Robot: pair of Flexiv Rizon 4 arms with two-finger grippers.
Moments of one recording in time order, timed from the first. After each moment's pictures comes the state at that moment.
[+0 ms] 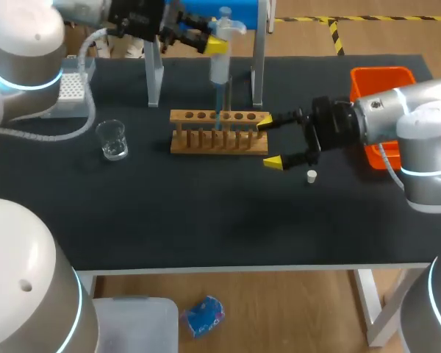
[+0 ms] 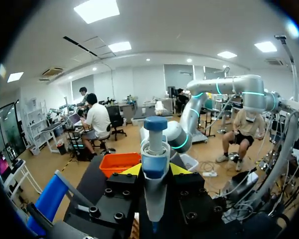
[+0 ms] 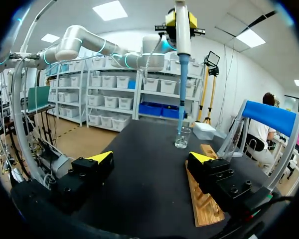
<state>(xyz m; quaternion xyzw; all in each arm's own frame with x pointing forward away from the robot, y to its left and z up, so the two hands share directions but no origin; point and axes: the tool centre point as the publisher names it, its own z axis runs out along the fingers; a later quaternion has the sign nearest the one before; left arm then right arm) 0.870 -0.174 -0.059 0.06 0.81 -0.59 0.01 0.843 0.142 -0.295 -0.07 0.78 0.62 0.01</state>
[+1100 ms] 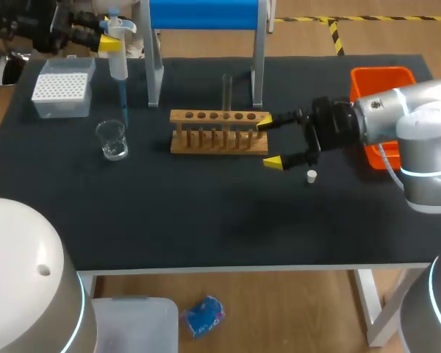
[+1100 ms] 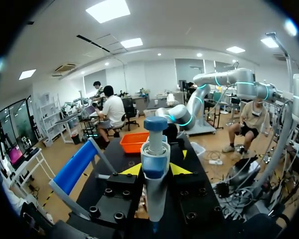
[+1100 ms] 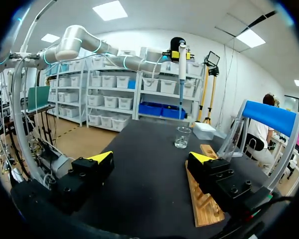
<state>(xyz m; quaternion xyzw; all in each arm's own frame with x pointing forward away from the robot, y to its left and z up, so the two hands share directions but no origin) 0.901 -0.003 -0.079 0.03 0.82 -0.57 0.04 0.843 0.142 -0.295 -0.07 0.78 0.62 0.01</state>
